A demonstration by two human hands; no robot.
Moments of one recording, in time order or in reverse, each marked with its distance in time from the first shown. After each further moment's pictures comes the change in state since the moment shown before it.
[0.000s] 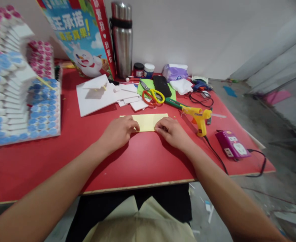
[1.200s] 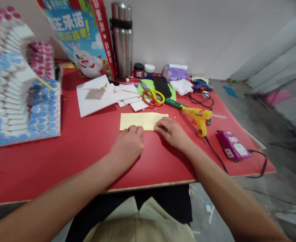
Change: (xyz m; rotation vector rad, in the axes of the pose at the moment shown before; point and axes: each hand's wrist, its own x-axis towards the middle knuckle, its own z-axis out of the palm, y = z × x) left_hand -0.020 0.044 0.027 0.721 -0.070 0.182; right_hand 0.005 -0.001 0.000 0.025 0.010 -0.014
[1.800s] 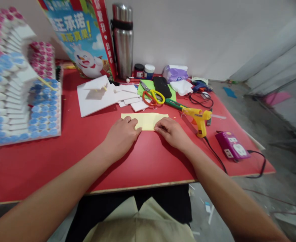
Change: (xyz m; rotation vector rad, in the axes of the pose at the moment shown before) left_hand 0.008 -0.037 -0.003 -0.104 -0.006 0.009; right_hand -0.001 0.001 0.001 0.007 0.013 -0.002
